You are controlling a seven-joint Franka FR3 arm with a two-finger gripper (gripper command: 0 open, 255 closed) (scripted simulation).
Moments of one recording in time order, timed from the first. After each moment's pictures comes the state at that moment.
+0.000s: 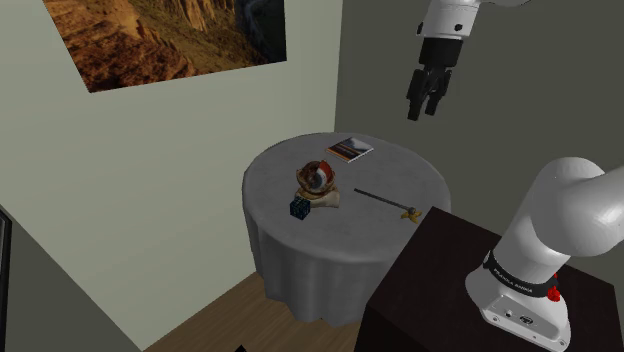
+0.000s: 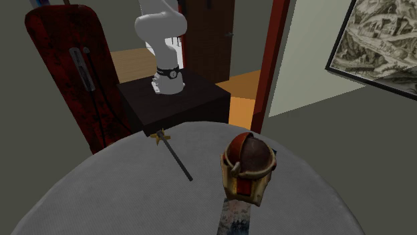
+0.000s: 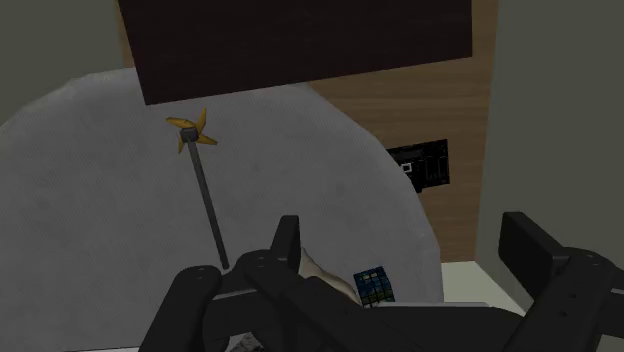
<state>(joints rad) 0.01 -0.75 -0.07 -2.36 0.08 1.58 0.05</state>
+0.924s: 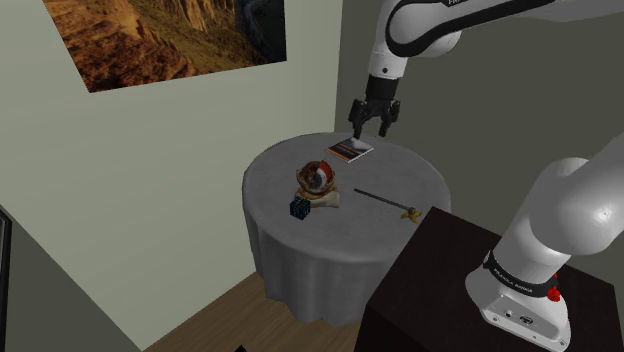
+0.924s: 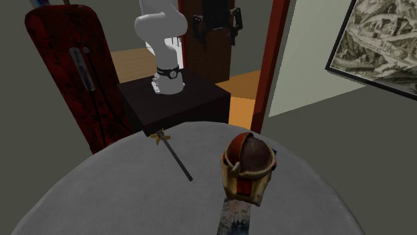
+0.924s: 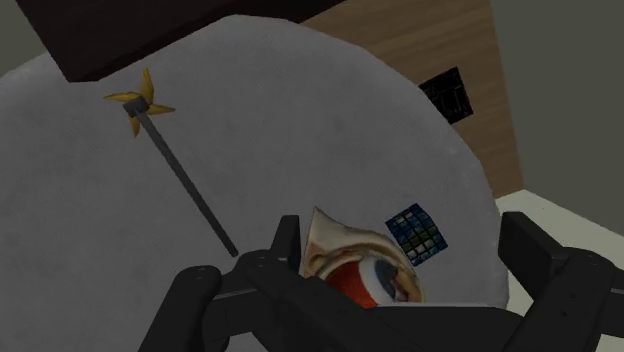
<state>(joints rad) -0.03 -0.39 -0.03 -2.34 0.15 1.96 0.28</state>
